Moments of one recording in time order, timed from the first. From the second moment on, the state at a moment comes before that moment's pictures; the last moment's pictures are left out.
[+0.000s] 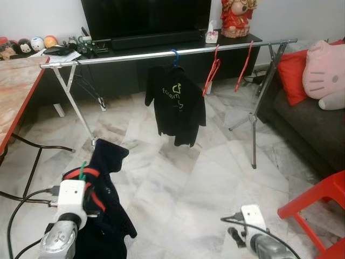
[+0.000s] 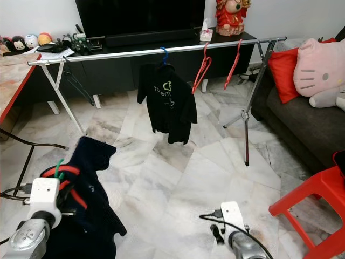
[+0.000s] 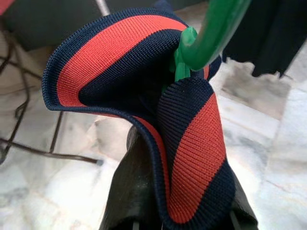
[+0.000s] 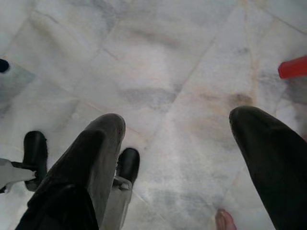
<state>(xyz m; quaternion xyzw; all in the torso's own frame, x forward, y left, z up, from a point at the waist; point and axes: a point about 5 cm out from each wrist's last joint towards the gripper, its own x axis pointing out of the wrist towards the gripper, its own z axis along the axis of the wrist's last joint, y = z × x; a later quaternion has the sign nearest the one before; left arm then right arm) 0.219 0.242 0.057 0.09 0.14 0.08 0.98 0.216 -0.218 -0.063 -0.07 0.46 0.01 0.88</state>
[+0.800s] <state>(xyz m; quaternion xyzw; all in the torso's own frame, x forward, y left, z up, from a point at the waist) 0.201 0.250 0.063 0.08 0.12 0.15 0.98 0.203 -0.230 -0.067 -0.06 0.48 -0.01 0.87</state>
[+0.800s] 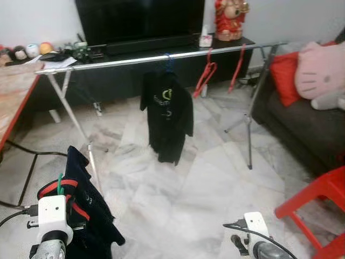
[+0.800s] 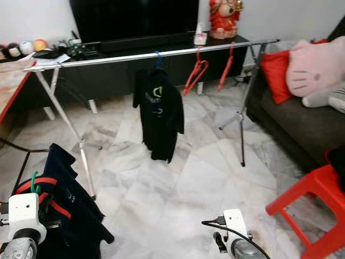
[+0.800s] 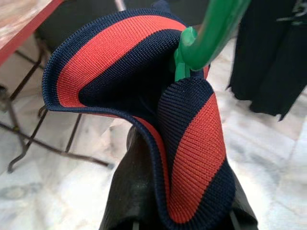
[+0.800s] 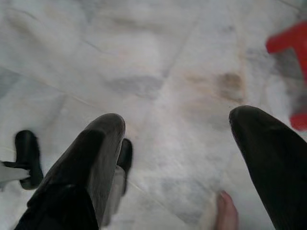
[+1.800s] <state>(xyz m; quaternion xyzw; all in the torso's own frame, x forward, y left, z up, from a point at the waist) 0.208 0.238 0.061 0.03 0.12 0.12 0.99 0.193 -0.228 -0.073 -0.09 0.49 0.01 0.87</state>
